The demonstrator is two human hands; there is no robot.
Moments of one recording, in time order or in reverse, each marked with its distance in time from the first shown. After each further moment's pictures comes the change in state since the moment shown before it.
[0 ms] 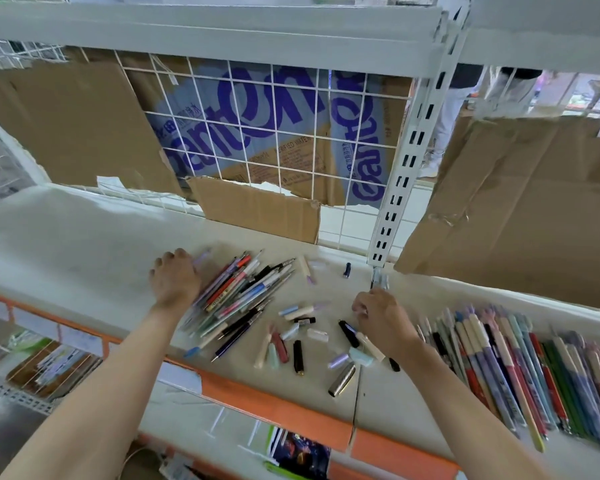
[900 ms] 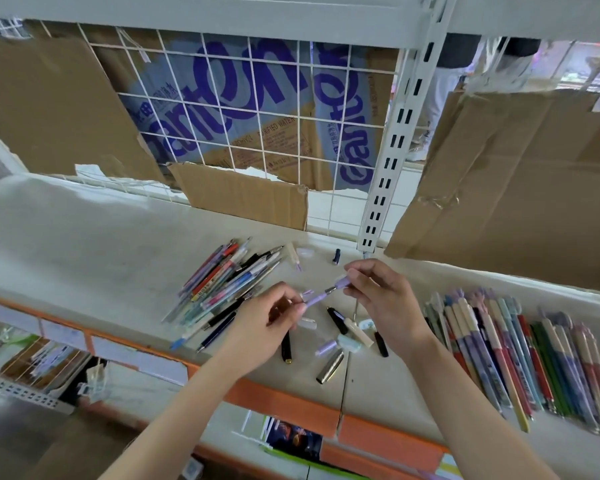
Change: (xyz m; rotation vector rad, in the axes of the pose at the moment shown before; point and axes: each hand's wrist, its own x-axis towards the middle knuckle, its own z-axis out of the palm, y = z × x) left_hand -0.154 0.085 -0.046 -0.772 -0.431 0.568; right_hand -0.029 -0.015 -0.027 1.405 0.118 -0.021
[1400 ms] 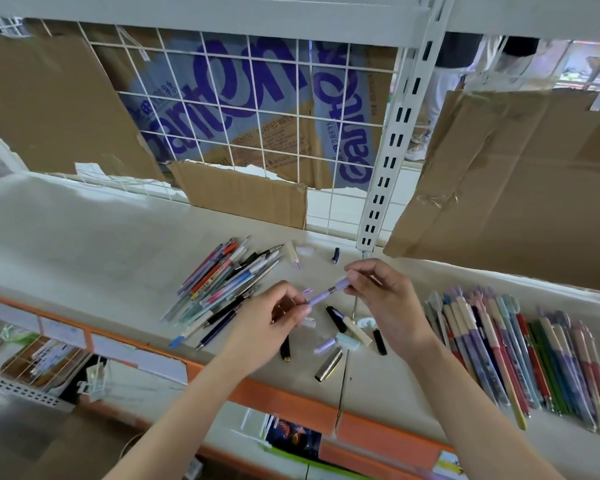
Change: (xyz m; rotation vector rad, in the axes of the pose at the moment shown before) left_hand -0.001 0.008 0.005 -0.007 0.017 -0.068; right_hand -0.007 -0.003 -0.002 -0.077 -0.002 -0.040
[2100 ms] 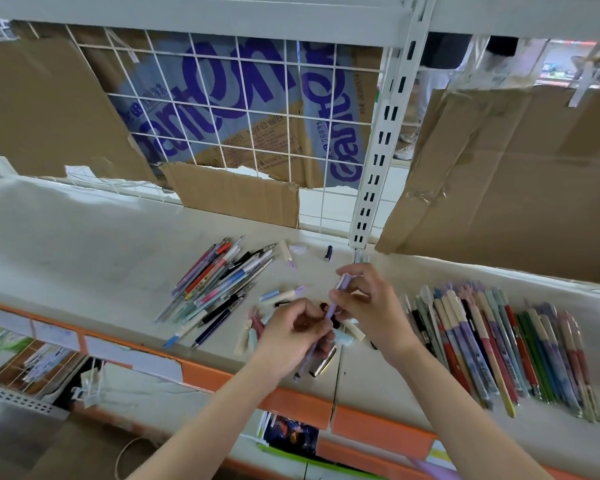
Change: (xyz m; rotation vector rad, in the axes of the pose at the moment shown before) left_hand -0.003 0.015 0.041 -0.616 -0.073 -0.321; right_hand -0.014 0.004 0.005 -0.251 0.008 0.042
